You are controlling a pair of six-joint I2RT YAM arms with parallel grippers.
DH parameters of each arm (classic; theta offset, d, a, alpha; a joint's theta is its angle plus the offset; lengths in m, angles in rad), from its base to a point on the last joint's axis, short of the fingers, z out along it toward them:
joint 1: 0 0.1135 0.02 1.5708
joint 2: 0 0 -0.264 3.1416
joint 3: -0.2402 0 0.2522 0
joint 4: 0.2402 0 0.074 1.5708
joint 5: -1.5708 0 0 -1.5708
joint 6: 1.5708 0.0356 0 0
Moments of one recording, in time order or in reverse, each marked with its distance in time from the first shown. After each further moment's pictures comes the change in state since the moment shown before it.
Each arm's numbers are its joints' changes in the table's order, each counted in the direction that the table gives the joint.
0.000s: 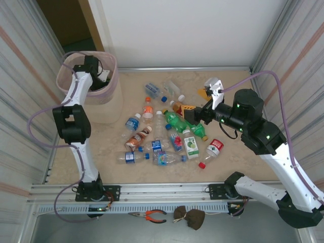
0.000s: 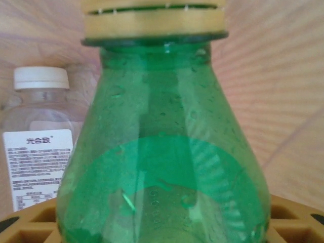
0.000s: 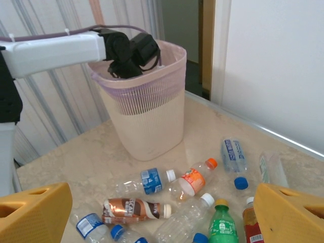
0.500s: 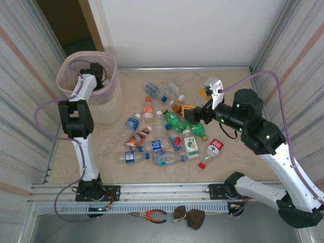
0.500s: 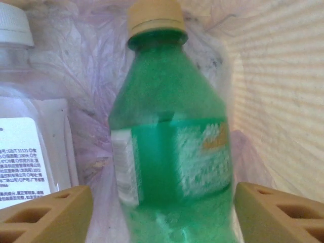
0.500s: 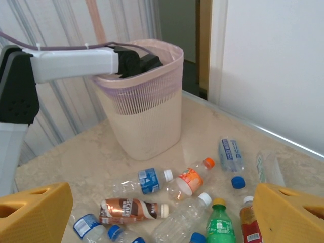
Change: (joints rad) left arm 0.000 -0.117 0.000 0.036 0.049 -0.004; right arm 0.000 -0.002 0.001 0.001 -0.015 -0.003
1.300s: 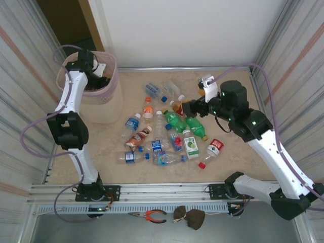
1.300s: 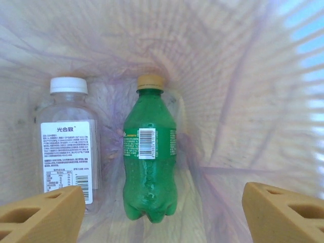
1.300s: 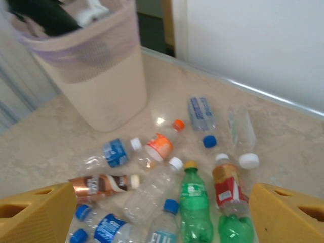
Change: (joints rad) left arm 0.000 0.263 -0.012 -0.002 -0.059 -0.015; right arm -0.099 -0.145 -0.014 0.080 -0.050 0.001
